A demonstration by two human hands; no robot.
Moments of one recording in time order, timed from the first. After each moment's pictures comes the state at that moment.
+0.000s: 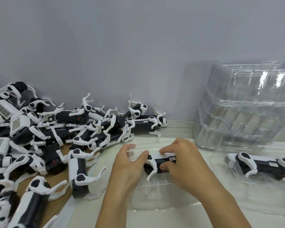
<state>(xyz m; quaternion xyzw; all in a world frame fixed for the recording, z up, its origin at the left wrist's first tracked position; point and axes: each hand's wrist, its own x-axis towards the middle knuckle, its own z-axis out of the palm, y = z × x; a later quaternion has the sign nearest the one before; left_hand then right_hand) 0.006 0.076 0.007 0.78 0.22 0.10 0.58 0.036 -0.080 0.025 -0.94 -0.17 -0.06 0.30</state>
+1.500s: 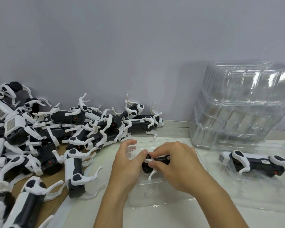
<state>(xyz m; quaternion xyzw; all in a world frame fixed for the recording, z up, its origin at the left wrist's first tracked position) 0.011 0.070 -0.001 0.73 0.16 0.12 0.65 0.034 -0.080 0.026 -0.92 -0.20 -0.04 0.34</state>
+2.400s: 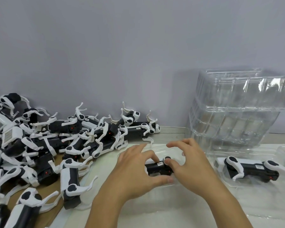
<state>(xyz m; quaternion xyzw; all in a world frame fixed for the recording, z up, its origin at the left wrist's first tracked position) 0.010 0.061 0.038 0.96 -0.04 0.00 0.26 0.050 -0.115 0.018 -0.90 -0.12 -0.05 0.41</state>
